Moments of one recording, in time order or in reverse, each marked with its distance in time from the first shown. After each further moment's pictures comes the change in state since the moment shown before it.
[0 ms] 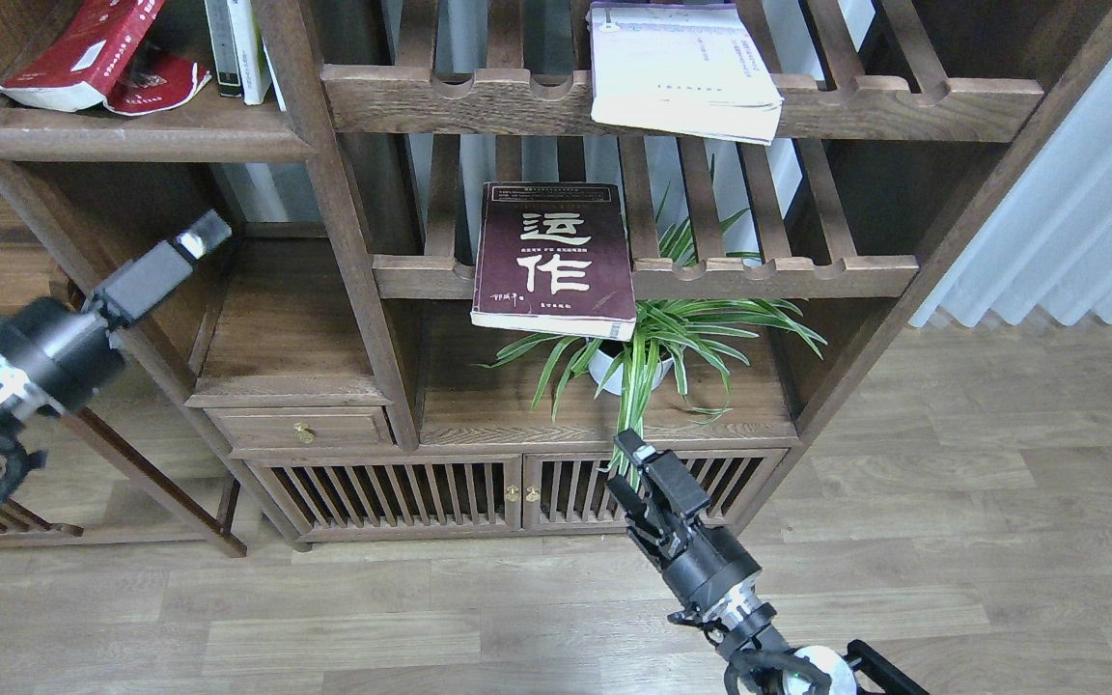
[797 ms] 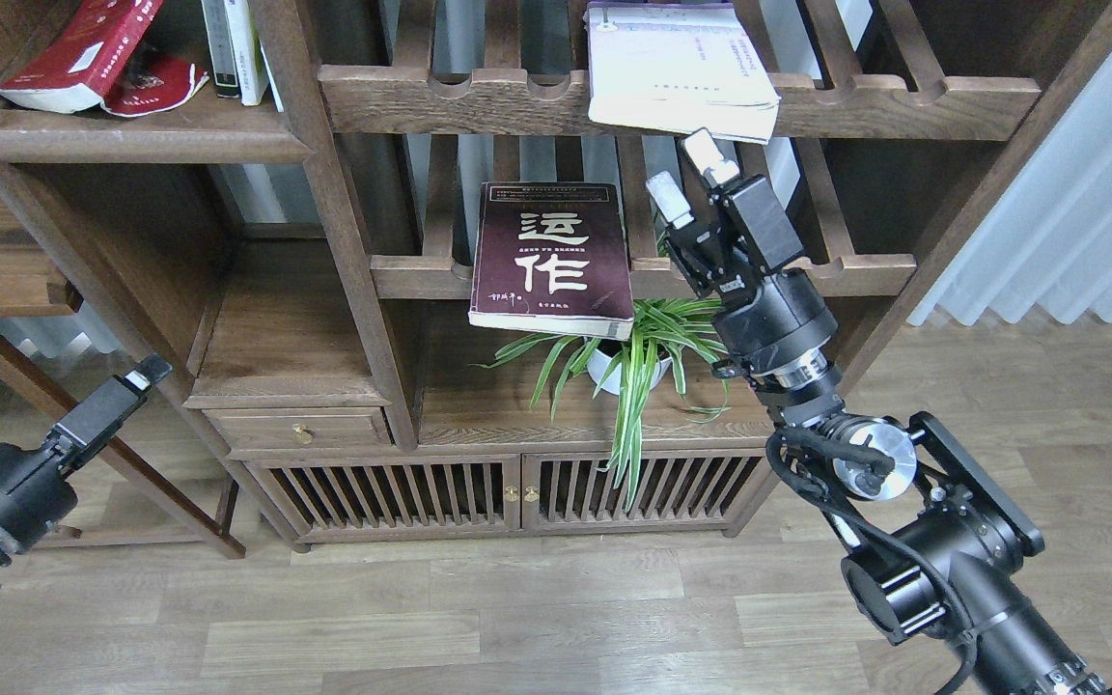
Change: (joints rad) left arm 0.099 -0.003 -0.065 0.066 -0.022 0.000 0.000; right arm 0.321 -0.043 0.111 0.212 -0.007 -0.029 0.024
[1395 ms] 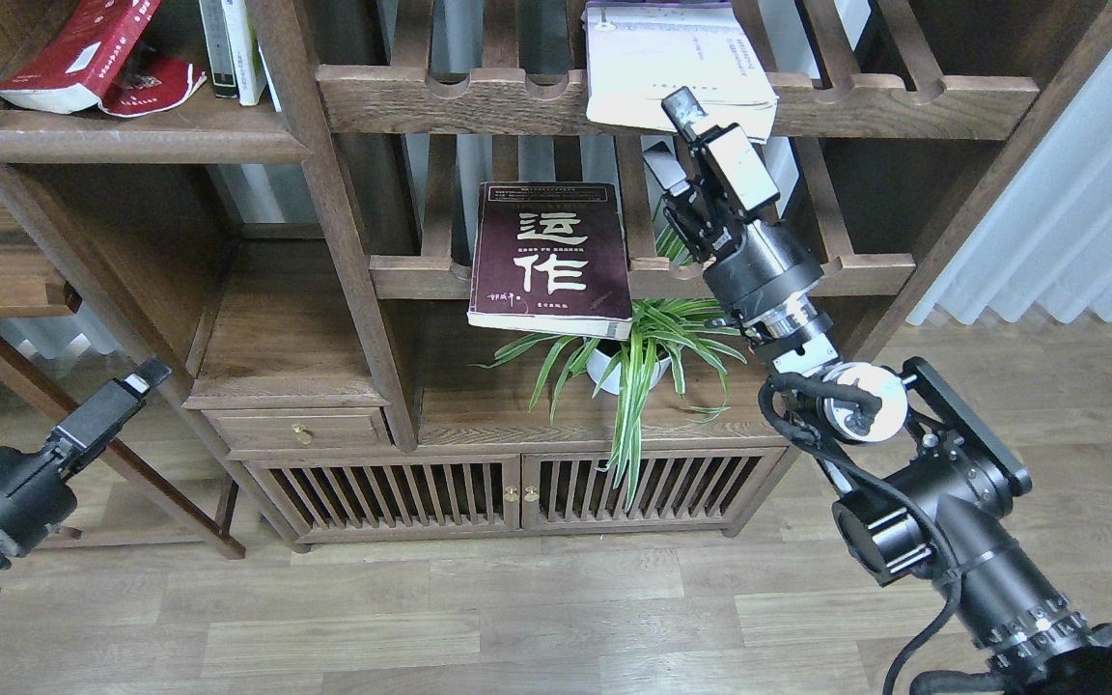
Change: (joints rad) left arm -0.002 0.000 0.000 0.012 0.000 0.000 0.000; right arm 0.157 0.020 0.000 -0.127 -0.003 -0.142 0.013
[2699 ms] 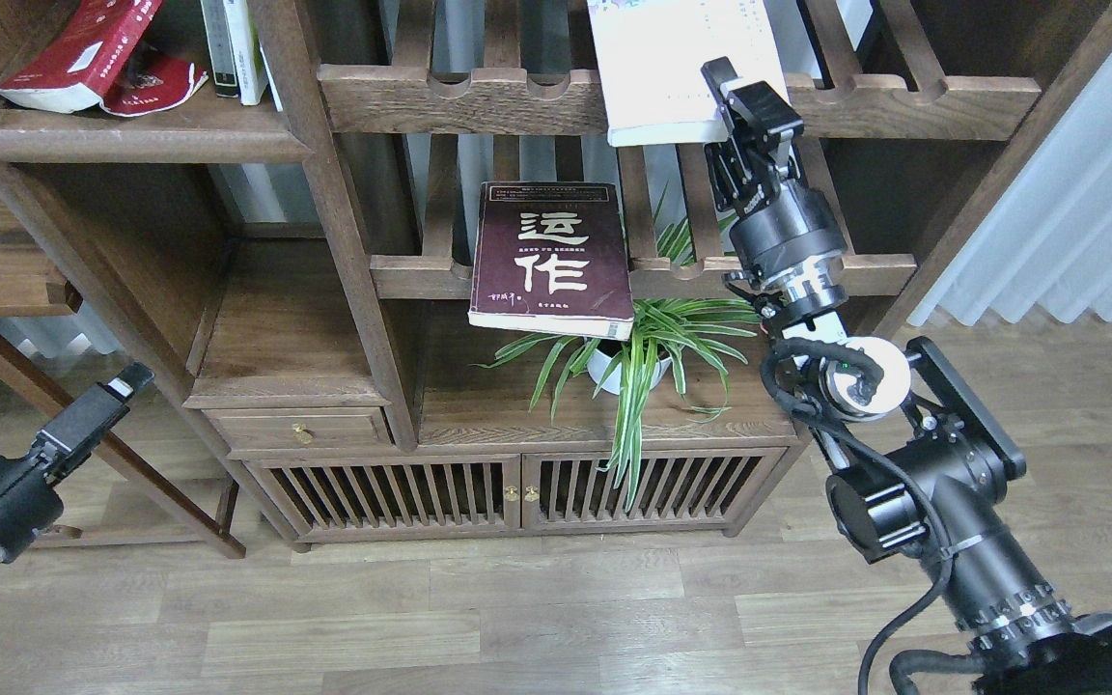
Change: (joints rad) left arm 0.011 -0.002 -0.025 0.051 -0.002 0.000 0.000; right arm -0.097 0.015 0.083 0.049 0.037 0.064 0.094
